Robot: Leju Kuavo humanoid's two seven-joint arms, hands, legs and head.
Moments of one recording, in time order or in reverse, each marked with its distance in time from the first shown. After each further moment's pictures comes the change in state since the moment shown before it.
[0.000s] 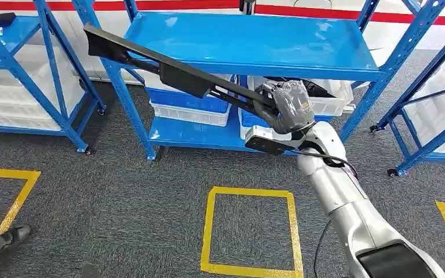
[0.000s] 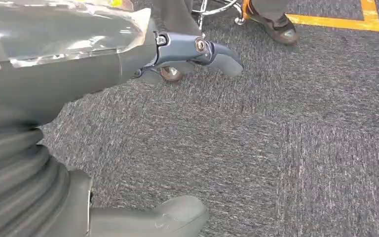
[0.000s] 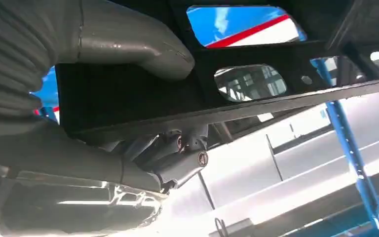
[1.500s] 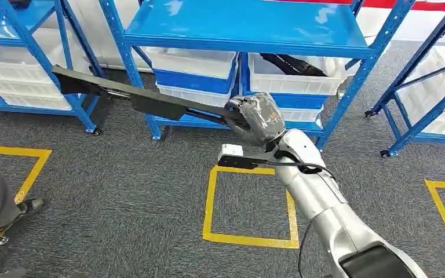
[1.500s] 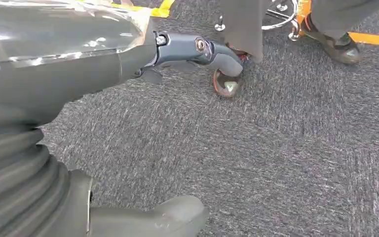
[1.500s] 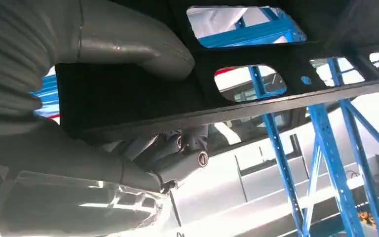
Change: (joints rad) left arm 0.031 0.011 0.058 0.001 0.020 0.002 -0.032; right arm 0.011 0.076 0.076 0.027 0.099 0.037 0.010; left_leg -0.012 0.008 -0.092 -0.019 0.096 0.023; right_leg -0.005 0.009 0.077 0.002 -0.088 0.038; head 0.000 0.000
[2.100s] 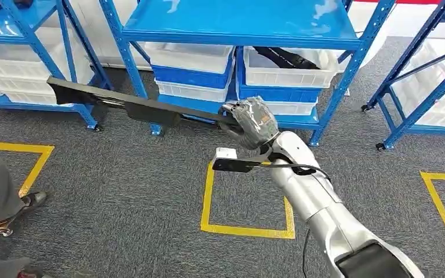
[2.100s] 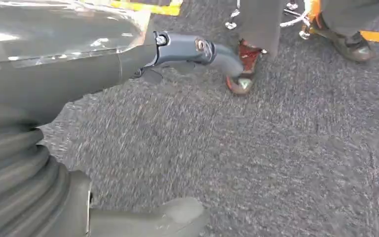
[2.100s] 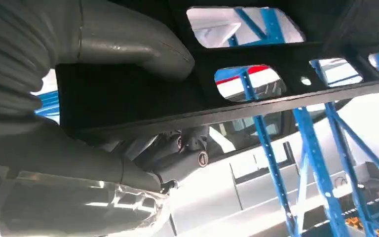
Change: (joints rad) left arm 0.007 0.003 0.017 0.001 -0.004 -0.007 -0.007; right arm 0.004 0.016 0.025 0.026 -0.021 0.010 -0.005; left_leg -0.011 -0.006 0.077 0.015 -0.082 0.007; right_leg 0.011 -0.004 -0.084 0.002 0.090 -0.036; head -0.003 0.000
